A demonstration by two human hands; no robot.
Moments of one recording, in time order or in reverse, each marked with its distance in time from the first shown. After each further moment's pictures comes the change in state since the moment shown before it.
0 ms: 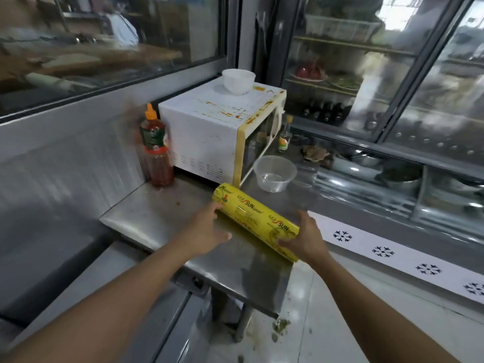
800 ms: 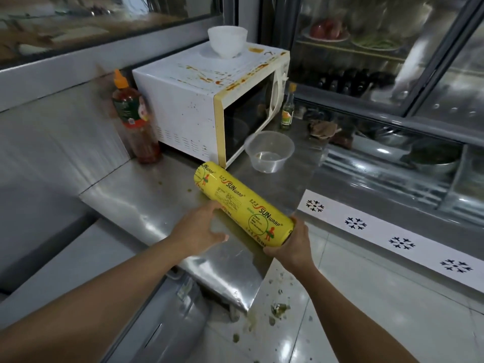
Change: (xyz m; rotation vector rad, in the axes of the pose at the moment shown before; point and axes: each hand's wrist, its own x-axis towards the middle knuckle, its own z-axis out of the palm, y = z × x) left_hand 0.027 0.026 0.089 0.110 -0.044 -0.045; right_hand 0.031 0.106 0.038 0.231 -0.055 0.044
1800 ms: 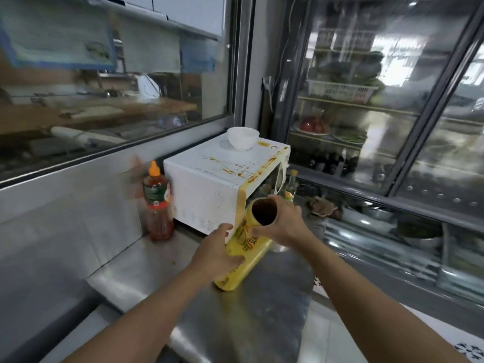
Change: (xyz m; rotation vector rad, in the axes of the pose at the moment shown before) left_hand 0.064 0.004 -0.102 -0.215 0.161 0.067; right_hand 0.060 -0.256 -0.051 -0.310 0.009 -0.366
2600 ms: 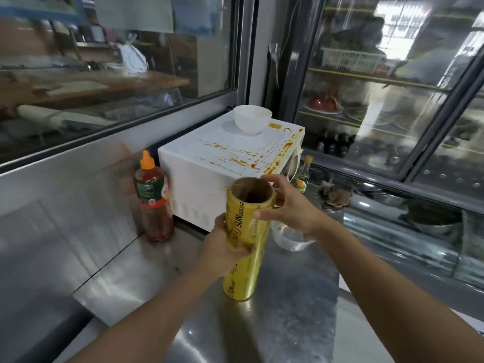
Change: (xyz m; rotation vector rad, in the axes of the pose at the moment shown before) left_hand 0.079 -0.054 0.005 -0.317 0.035 -0.063; right_hand 0.080 -0.009 0.030 0.571 -0.280 -0.043
